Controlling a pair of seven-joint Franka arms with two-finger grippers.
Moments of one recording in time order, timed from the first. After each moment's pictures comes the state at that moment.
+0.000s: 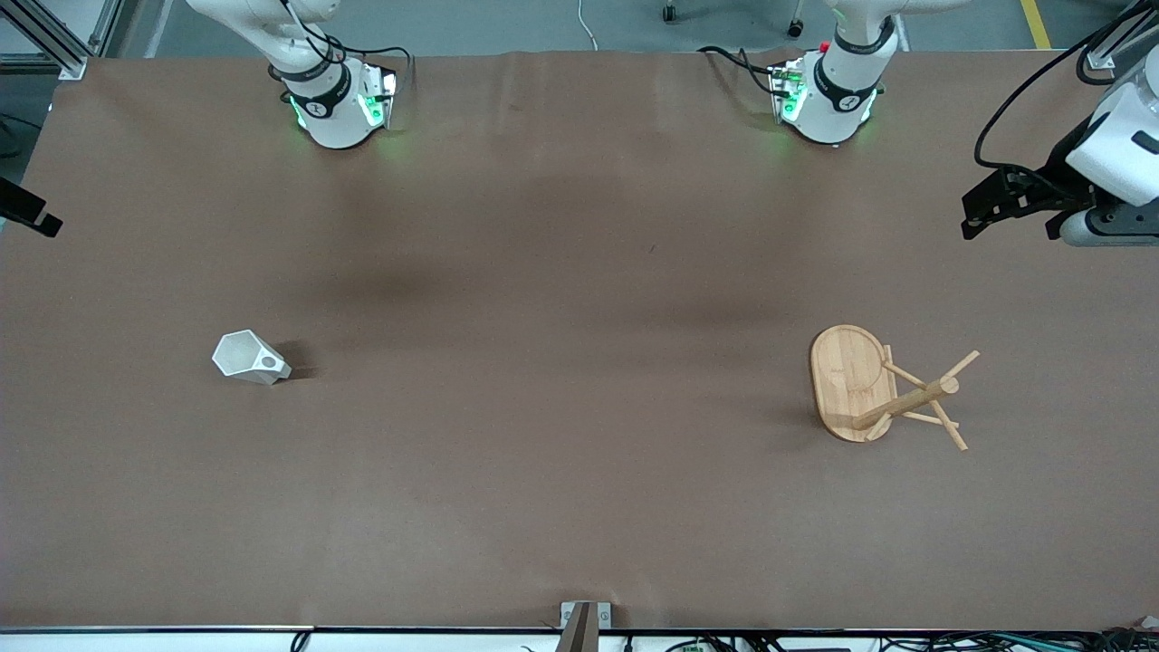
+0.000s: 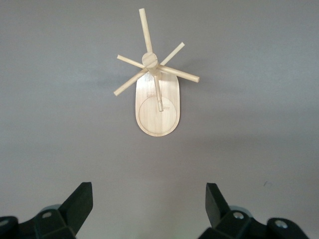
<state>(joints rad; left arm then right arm) 0.00 -0.04 -0.10 -1.57 0.01 1.56 -0.08 -0.08 -0.01 -0.08 -1.49 0.00 1.46 0.10</state>
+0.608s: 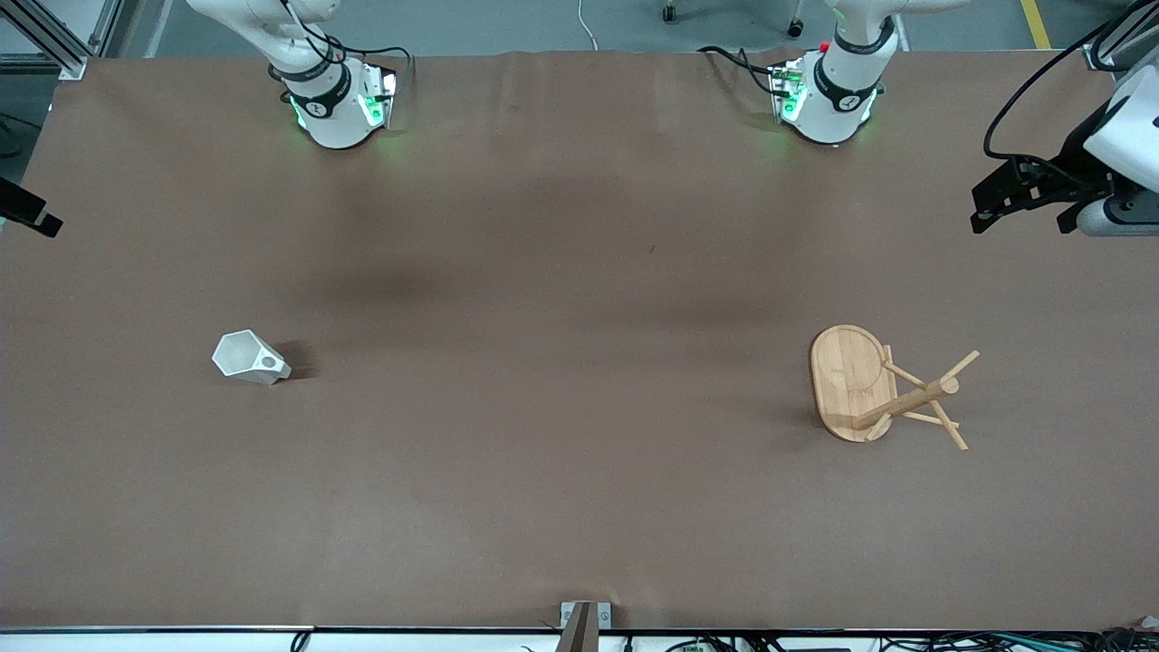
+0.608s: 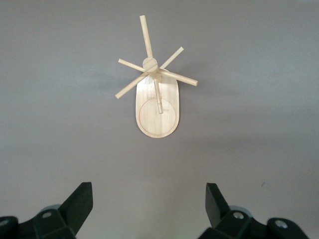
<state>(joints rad) 0.00 -0.01 -0.10 -1.54 0.01 1.54 -0.08 -0.08 -0.01 -0.08 -1.49 0.00 1.46 0.10</state>
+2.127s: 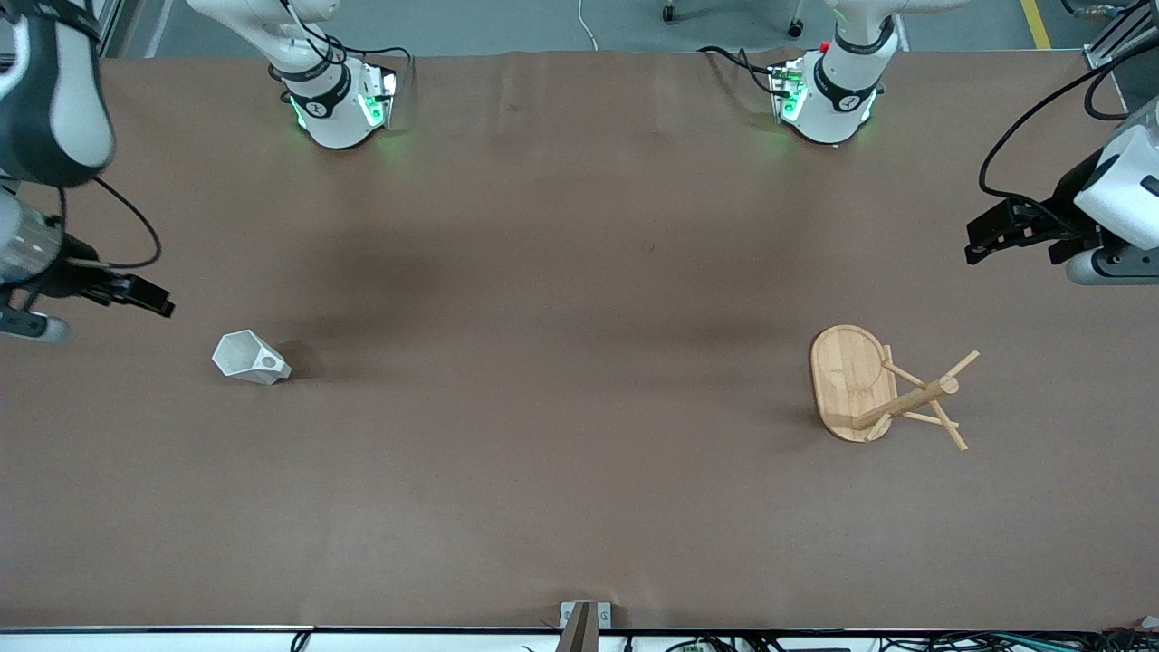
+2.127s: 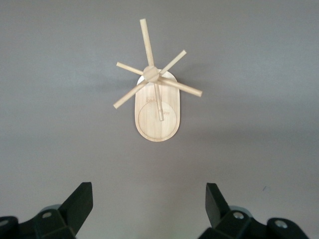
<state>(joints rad) 0.01 0.09 -0.10 -1.46 0.01 1.53 -0.08 -0.07 0.04 -0.09 -2.04 0.00 2.11 0.03</state>
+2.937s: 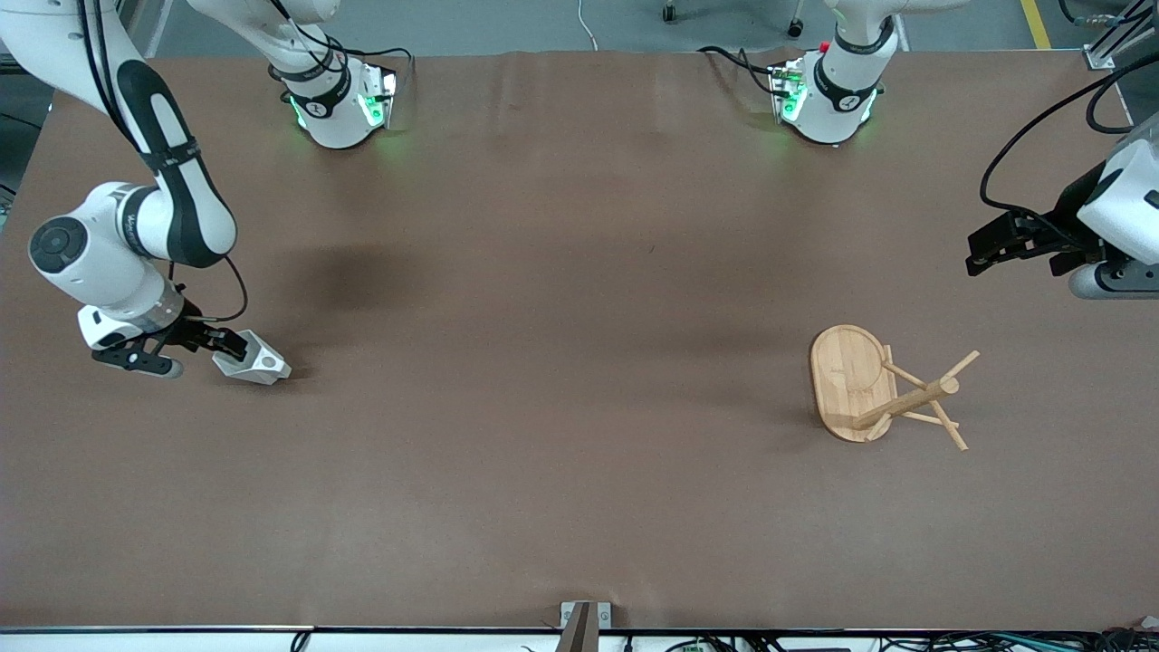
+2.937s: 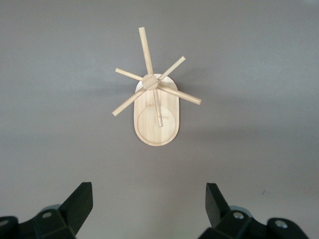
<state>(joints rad) 0.00 0.12 -0.10 -1.42 0.01 1.54 -0.08 -0.10 0.30 -0.10 -2.25 0.00 2.63 0.01</state>
